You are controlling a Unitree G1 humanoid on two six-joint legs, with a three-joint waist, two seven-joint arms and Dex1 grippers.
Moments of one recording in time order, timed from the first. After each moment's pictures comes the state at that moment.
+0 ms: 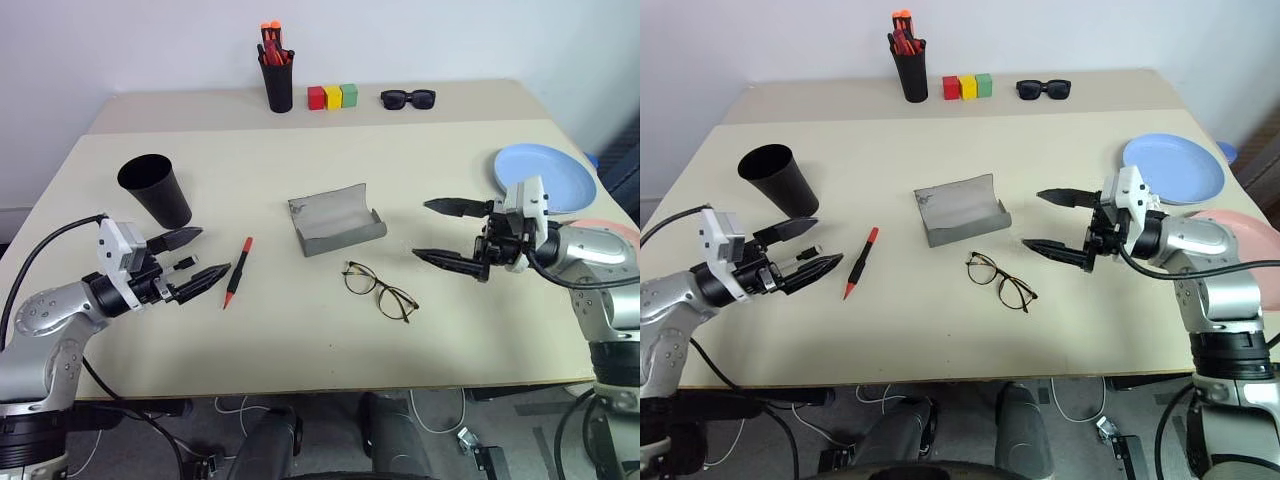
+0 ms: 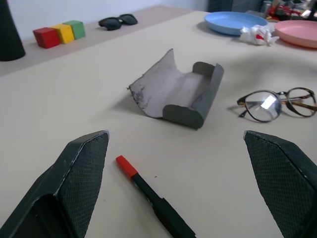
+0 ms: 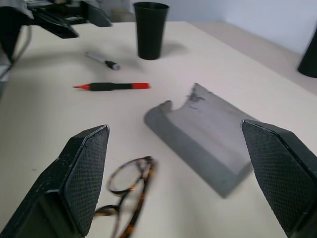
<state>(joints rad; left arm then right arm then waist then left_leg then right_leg) -0.05 0.69 0.33 -0.19 -0.57 0.28 -0.98 -0.43 -0.77 -0.12 0.01 0.52 0.24 1.22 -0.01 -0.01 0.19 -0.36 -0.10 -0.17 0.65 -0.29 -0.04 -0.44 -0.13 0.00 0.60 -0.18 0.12</state>
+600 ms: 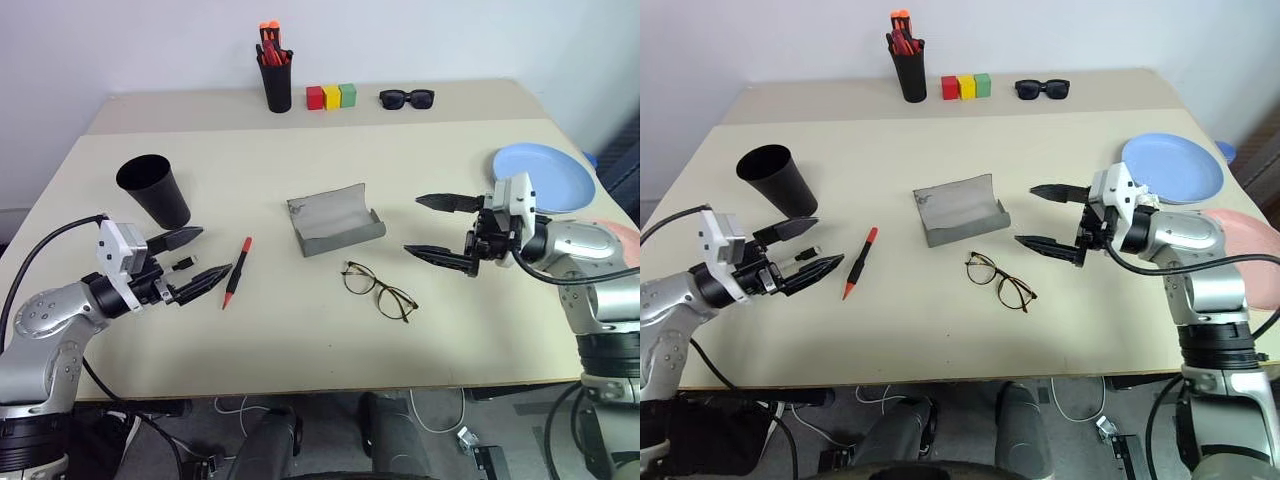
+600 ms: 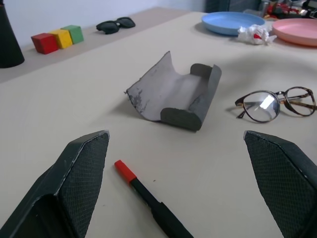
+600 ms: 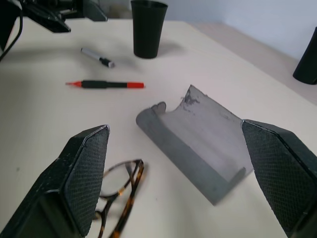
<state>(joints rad) -0.06 0.72 0.33 -0.19 -0.56 0.27 -1.00 -0.44 -0.70 -0.09 0.00 0.49 0.21 1.18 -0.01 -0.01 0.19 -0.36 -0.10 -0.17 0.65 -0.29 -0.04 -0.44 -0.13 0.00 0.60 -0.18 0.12</state>
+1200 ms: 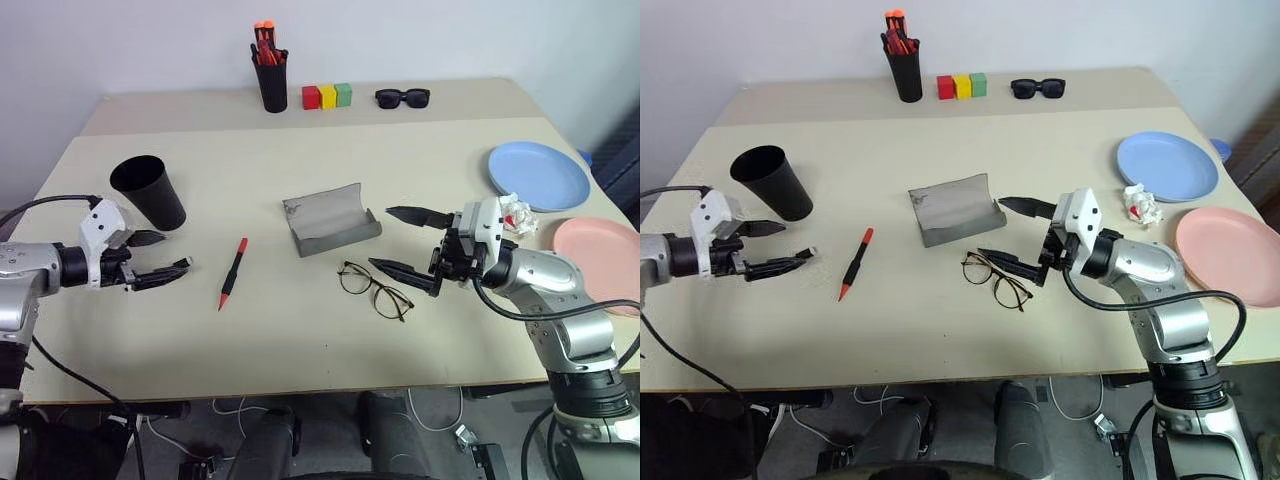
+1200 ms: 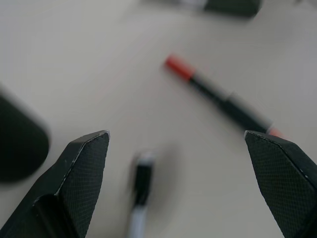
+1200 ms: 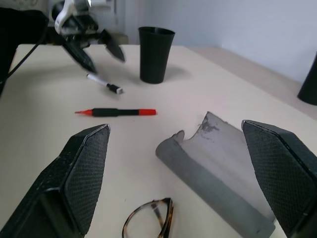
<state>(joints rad) -0.40 0.99 0.10 0.38 -0.29 0.25 -1.22 -0.30 -0.59 -0.05 -0.25 0.49 0.24 0.98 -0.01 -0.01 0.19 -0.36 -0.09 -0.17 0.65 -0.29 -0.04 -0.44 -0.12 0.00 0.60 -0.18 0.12</state>
